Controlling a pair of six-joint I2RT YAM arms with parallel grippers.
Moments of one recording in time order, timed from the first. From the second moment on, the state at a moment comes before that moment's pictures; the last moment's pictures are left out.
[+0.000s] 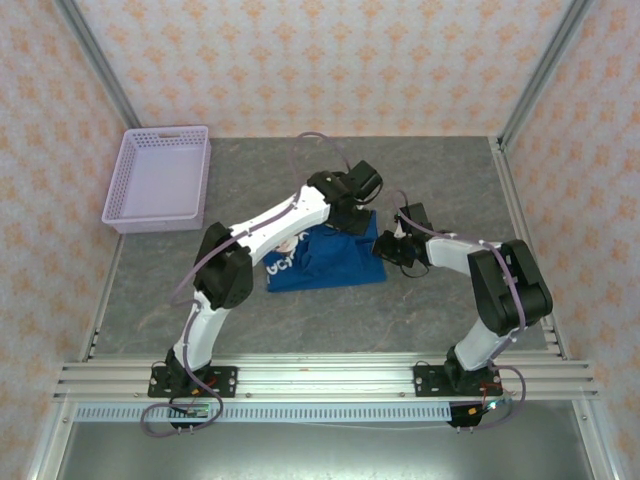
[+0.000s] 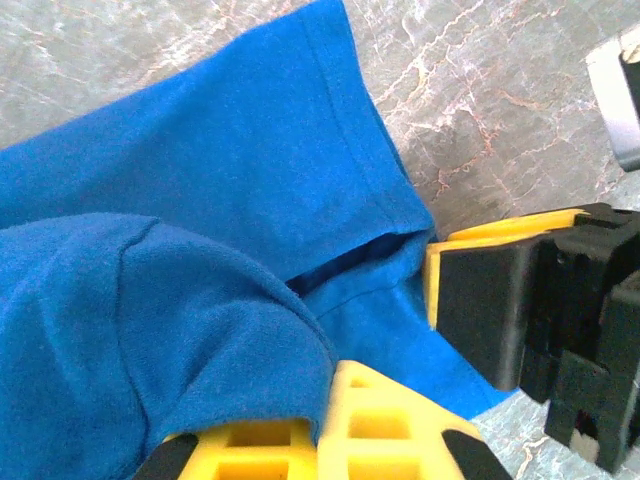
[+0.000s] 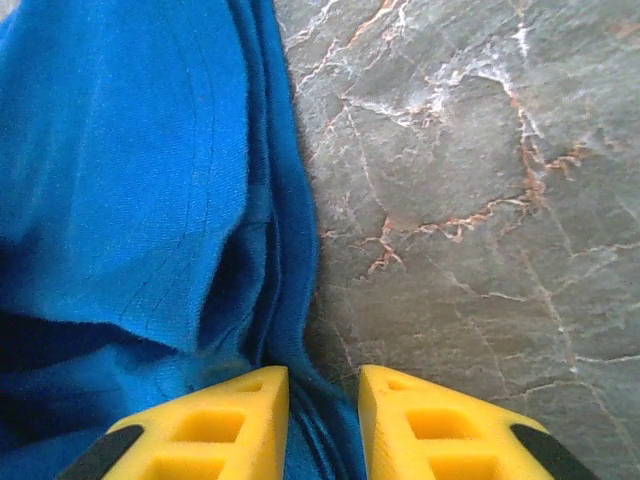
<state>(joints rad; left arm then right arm) -0.75 2.18 2.03 -1.03 -0.04 -0.44 0.30 1.65 0.78 -0.15 -0.28 0.63</state>
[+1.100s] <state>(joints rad) -0.58 2.11 1.82 -0.86 0.13 -0.42 0.56 1.43 0.66 0.00 -0.20 0.76</state>
